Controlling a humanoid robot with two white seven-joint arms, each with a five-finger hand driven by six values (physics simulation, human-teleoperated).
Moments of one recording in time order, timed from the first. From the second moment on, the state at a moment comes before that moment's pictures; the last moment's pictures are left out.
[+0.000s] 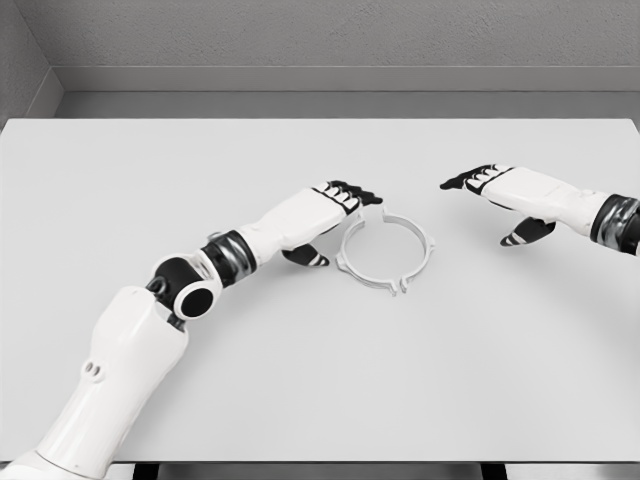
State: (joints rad) left arm -0.39 0.13 -0.43 -1.40 -0.83 -0.39 -0.36; right arm -0.45 -0.71 0.36 -1.40 0.45 -0.48 0.55
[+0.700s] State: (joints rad) left arm -0.43 0.07 -0.45 -1.34 -0.84 -0.39 -0.36; right arm -0.45 -0.72 0.34 -1.40 0.45 -0.48 0.54
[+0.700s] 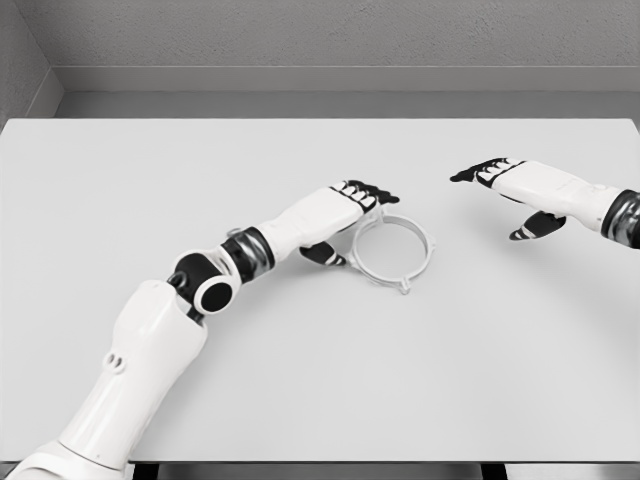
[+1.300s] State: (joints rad) left arm -0.44 0.05 -0.45 -1.32 -0.84 -0.39 -0.36; right arm -0.45 -0.72 0.34 -1.40 0.45 -0.48 0.54
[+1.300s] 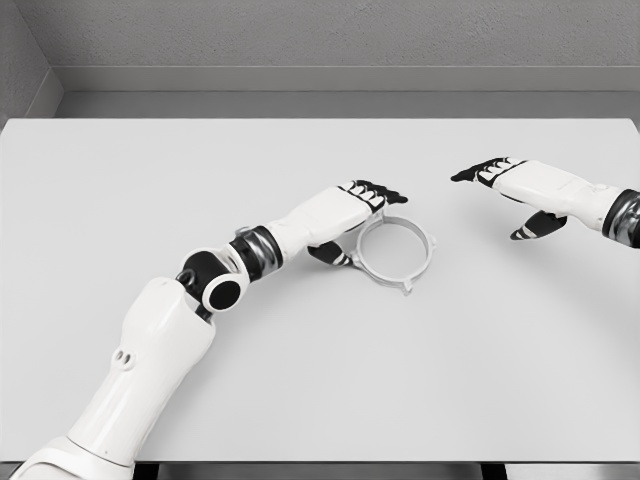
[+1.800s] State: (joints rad) left arm -0.44 0.07 -0.44 -1.34 -0.83 -0.39 -0.36; right arm -0.46 -0.78 0.34 -1.41 0.45 -0.48 0.54
